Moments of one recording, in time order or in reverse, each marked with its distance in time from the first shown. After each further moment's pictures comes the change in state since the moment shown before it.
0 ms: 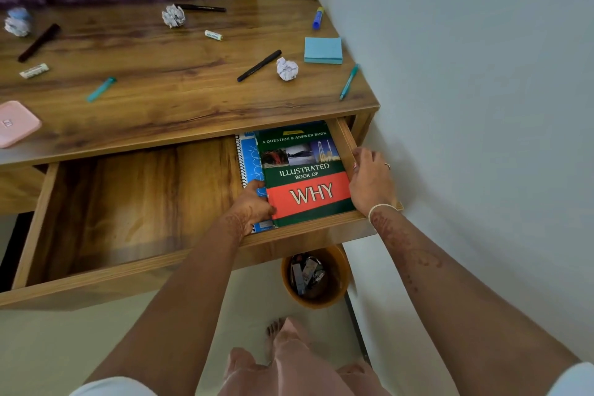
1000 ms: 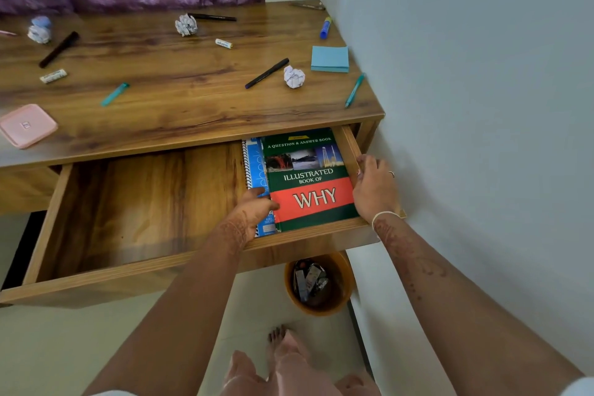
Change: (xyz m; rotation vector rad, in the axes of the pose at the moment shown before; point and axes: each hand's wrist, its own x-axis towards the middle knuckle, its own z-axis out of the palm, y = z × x) left_hand 0.002 -0.004 -0.003 -0.136 0.096 -0.019; right_hand -0.001 0.000 -0.001 0.039 -0.008 0.003
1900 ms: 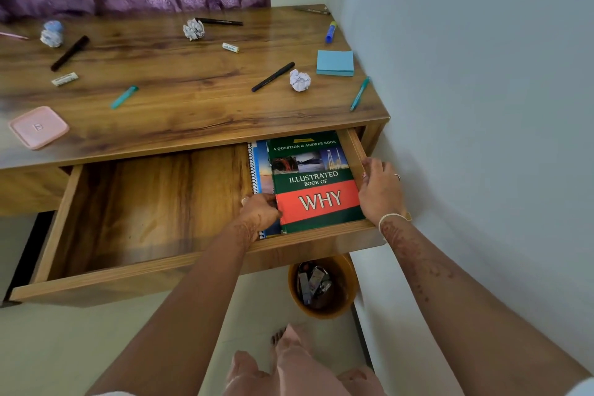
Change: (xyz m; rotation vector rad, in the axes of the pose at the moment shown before) left_hand -0.014 0.004 0.000 0.325 -0.025 0.105; right_hand 0.001 0.003 0.002 0.015 0.008 -0.012
